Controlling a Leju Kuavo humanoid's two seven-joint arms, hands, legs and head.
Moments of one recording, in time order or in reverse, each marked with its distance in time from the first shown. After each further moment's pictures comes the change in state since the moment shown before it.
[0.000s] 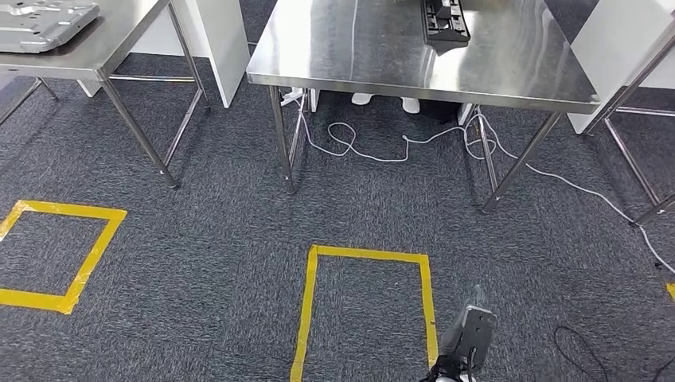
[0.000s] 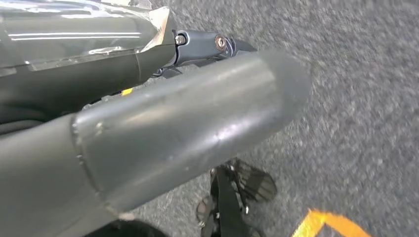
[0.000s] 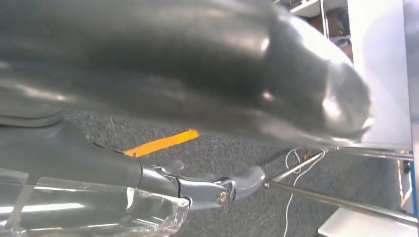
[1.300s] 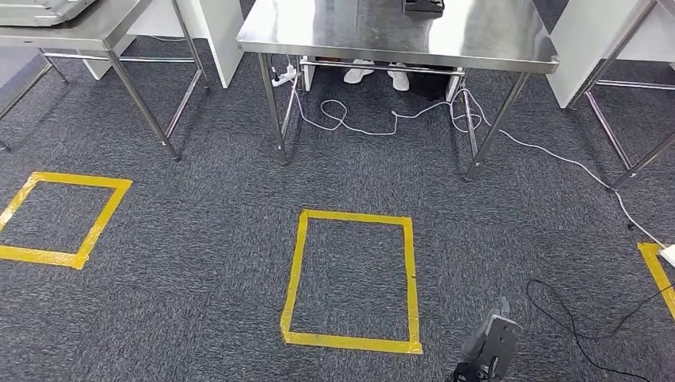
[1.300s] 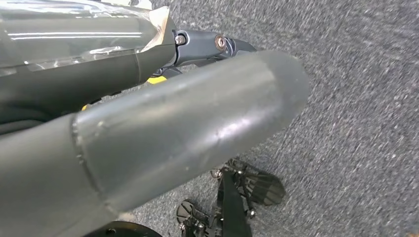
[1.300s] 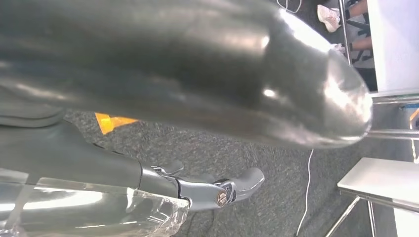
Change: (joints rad) left arm -0.016 0.013 -0.007 0.004 -0.042 -0.003 0.019; right arm 0.017 -0.020 -0.074 -0.014 -0.023 0.006 -0.005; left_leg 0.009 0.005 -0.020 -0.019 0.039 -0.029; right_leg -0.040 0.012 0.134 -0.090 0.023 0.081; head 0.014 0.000
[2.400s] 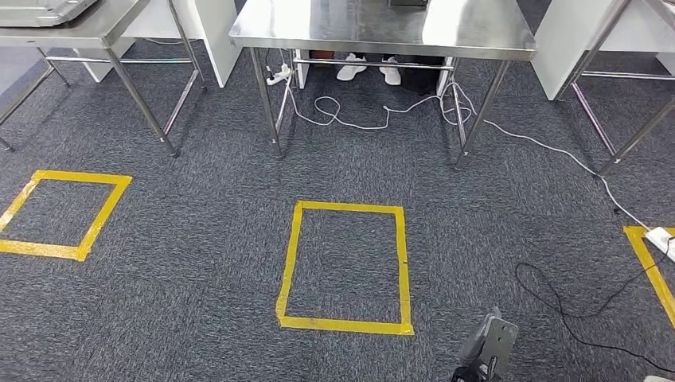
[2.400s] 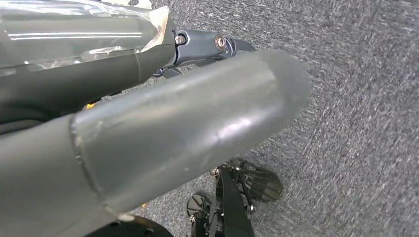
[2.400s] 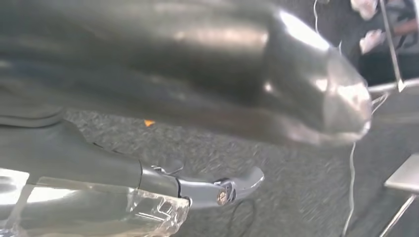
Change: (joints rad) left arm 0.003 -0.012 0.000 0.002 -0.002 0.006 -0.005; right arm -0.060 -0.010 -0.053 0.181 -0.041 0.067 0.009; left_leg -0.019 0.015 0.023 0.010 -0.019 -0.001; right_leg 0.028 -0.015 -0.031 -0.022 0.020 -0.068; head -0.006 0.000
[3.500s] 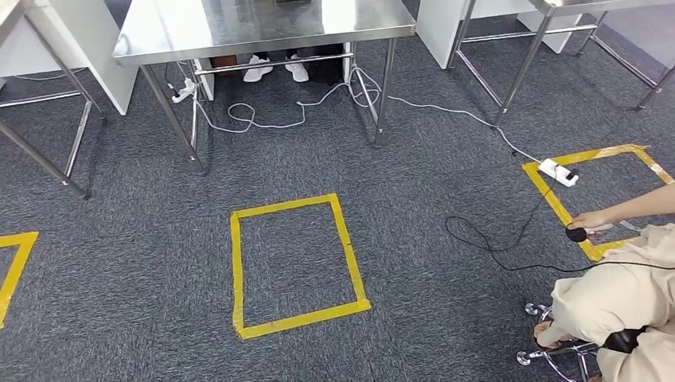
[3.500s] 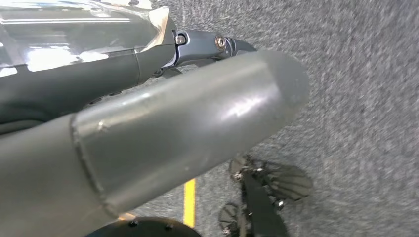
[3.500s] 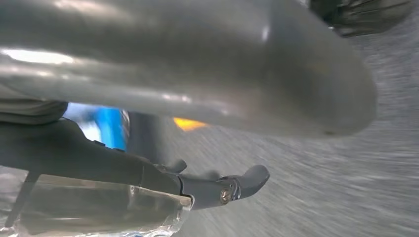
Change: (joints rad) left arm 0.010 -0.005 -0.033 0.006 -0.111 -0.001 0.083; right arm -0.011 -0.114 0.187 0.671 0.242 0.103 0.769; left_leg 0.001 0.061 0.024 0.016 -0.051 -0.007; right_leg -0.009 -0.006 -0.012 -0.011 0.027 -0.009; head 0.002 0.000
